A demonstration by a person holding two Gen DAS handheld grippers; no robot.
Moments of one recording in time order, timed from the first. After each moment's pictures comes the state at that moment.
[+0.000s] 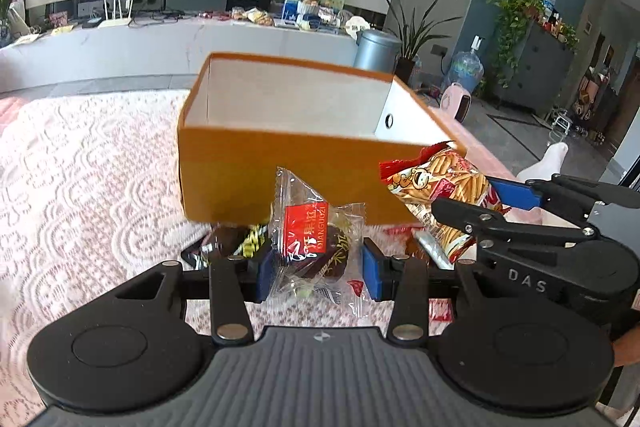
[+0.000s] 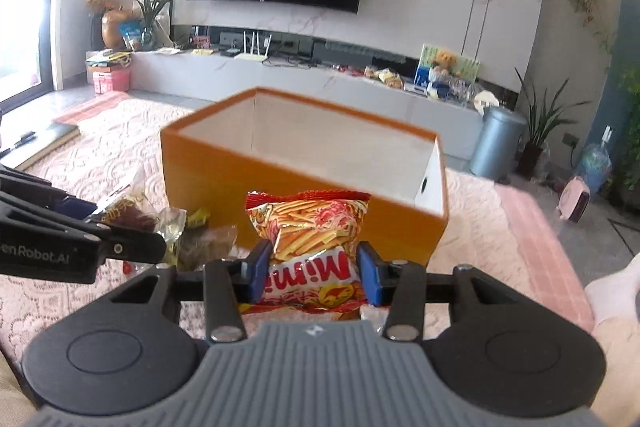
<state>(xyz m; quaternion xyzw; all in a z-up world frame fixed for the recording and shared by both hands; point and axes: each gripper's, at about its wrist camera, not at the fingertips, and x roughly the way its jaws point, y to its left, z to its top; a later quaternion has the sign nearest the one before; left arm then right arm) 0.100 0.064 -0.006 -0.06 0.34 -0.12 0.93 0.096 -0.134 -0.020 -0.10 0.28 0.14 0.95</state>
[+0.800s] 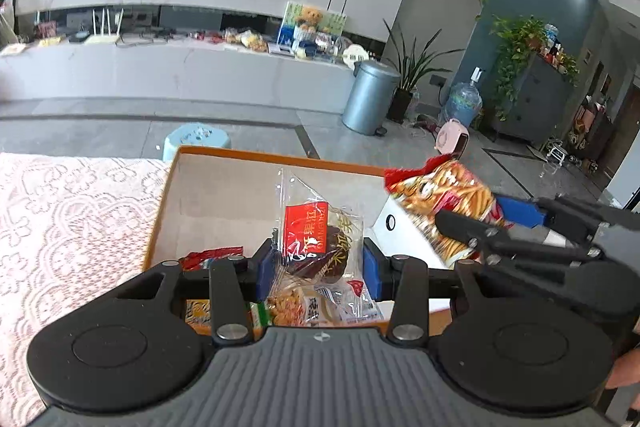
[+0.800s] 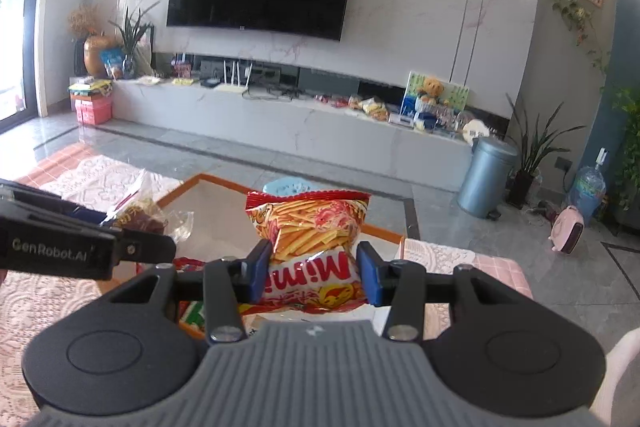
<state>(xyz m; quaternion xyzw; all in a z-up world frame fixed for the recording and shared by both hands) 0.233 0.063 0.027 -0.10 0.33 -0.13 0.93 0.227 -0.146 0.045 -0.09 0.26 0.13 0.95</state>
